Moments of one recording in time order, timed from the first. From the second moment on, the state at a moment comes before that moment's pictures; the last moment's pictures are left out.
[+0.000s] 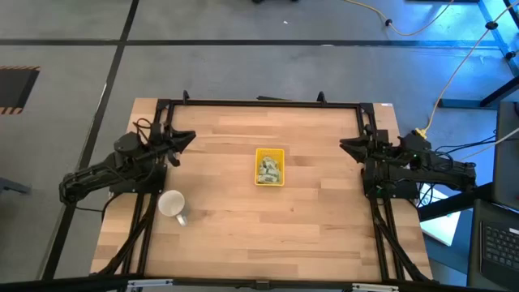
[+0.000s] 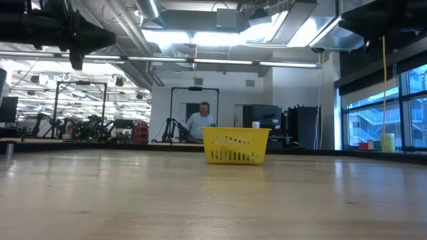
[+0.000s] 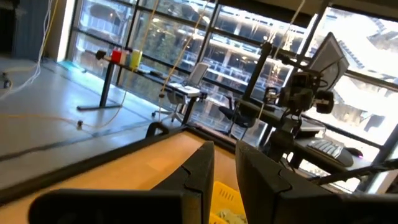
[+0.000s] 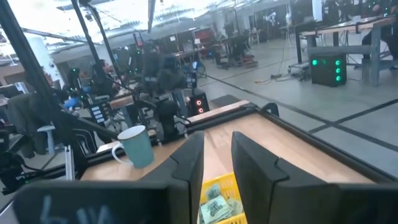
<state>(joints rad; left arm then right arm) 0.38 0.00 0.18 -0.05 -0.05 -0.36 -0.09 0.10 0.37 -0.19 0.13 0.25</state>
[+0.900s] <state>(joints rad) 0.38 0.01 0.07 0.02 -0.13 -0.36 -0.09 0.09 0.37 -0.20 0.13 0.25</state>
